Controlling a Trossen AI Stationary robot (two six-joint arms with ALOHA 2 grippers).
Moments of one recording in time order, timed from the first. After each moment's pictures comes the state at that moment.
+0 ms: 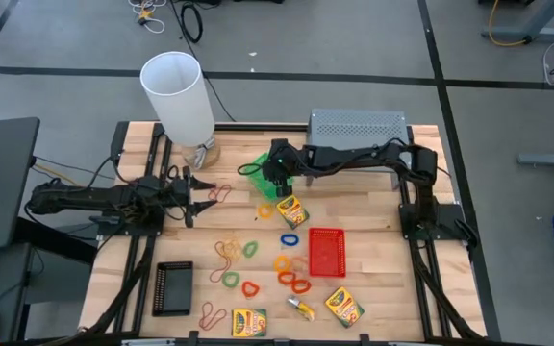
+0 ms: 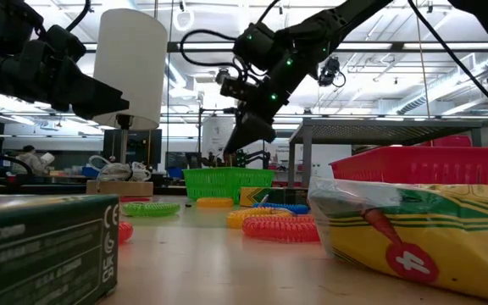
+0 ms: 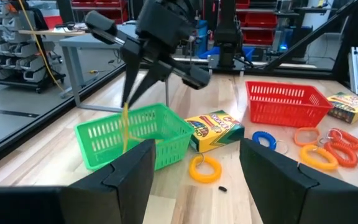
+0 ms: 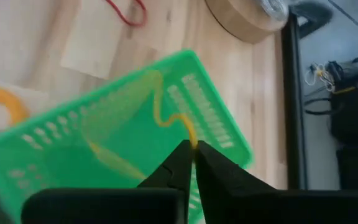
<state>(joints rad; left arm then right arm) 0.02 0.23 0.01 0.12 -0.19 0.01 -0.22 1.98 1.41 -0.25 0.14 -0.57</state>
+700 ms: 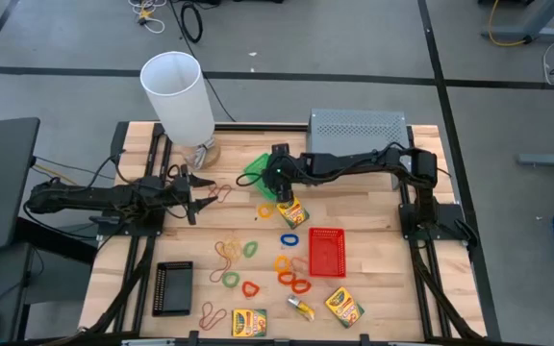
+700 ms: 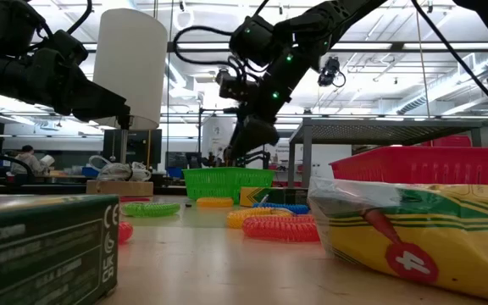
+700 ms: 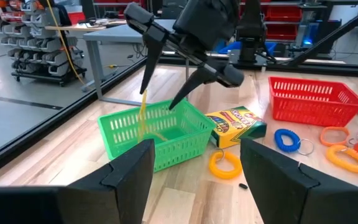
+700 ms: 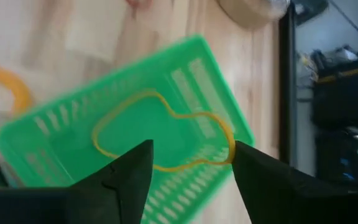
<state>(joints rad) 0.02 0.25 0.01 0.12 -0.27 0.00 -0.16 1.98 1.41 -0.31 0.29 -0.57</state>
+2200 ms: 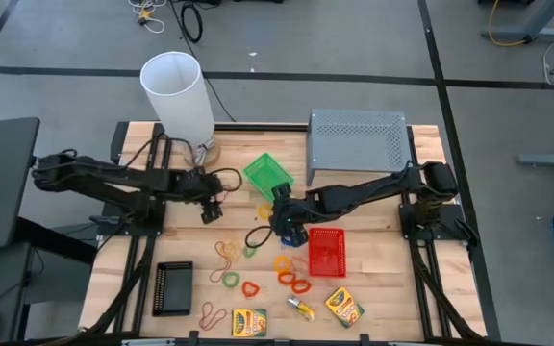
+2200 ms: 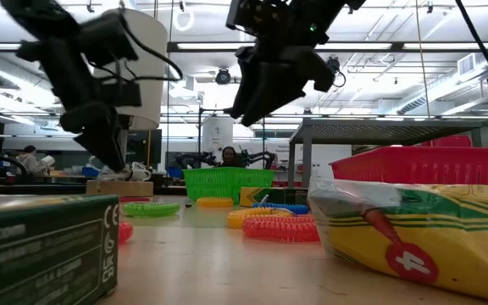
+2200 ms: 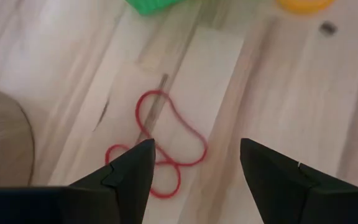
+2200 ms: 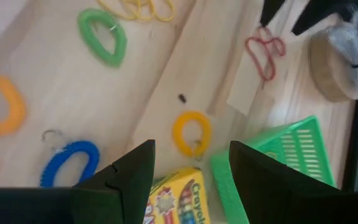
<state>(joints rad) 0.10 1.13 0.50 -0.42 -0.29 -0.16 0.14 1.86 1.41 -0.53 0.24 -0.48</state>
